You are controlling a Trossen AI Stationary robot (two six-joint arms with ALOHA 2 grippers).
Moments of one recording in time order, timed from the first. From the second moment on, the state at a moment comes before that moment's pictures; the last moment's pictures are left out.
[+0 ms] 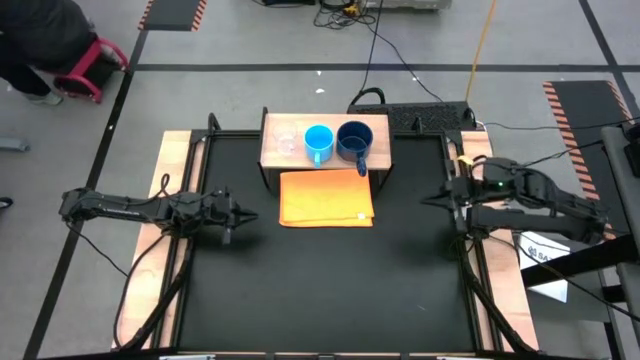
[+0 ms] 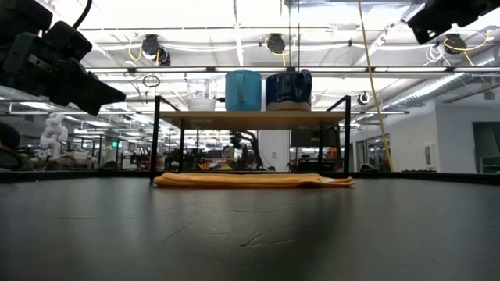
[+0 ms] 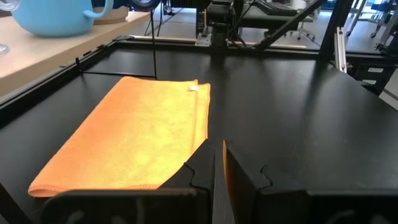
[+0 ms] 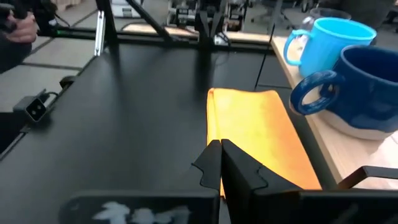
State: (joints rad) left arm -0.05 0.31 0.04 0.06 -0.08 -0.07; right arm -0.21 0.38 0.68 -0.70 -0.24 -0.15
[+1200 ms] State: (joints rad) left arm -0.05 0.31 0.04 0.15 -0.09 -0.04; right arm -0.21 0.15 0.09 0.01 -0.29 0.11
